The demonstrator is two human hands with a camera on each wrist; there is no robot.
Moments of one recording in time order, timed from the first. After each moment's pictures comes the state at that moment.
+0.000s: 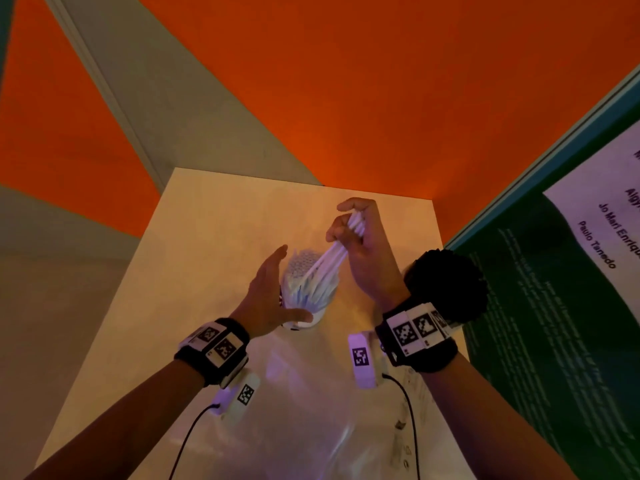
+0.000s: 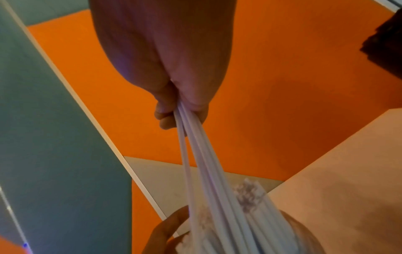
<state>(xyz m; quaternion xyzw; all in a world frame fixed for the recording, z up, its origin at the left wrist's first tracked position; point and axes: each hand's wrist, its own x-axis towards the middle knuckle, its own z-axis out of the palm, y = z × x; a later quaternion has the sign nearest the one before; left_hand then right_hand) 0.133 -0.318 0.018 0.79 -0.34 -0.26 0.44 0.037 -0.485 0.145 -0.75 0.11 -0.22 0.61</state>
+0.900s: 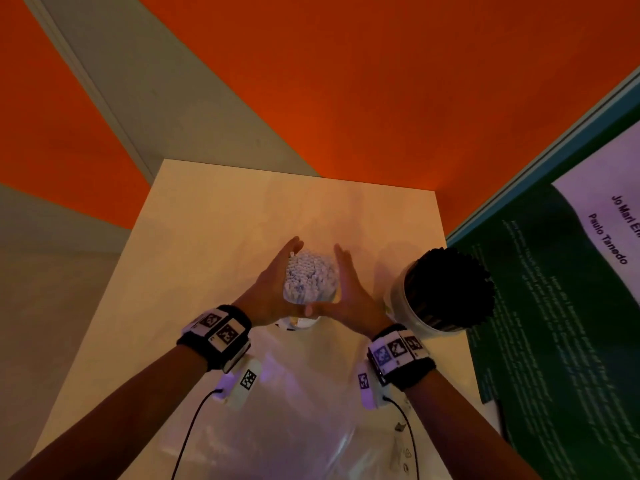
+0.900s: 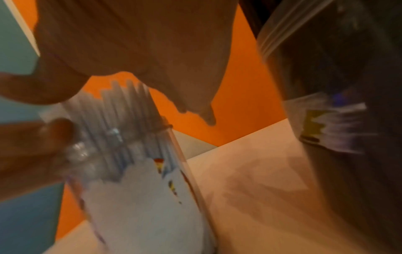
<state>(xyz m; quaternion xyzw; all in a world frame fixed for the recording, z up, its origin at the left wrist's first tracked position) 0.142 -0.348 0.024 0.69 -0.36 -0.37 0.51 0.014 -0.494 0.037 -0.82 0.23 0.06 0.52</state>
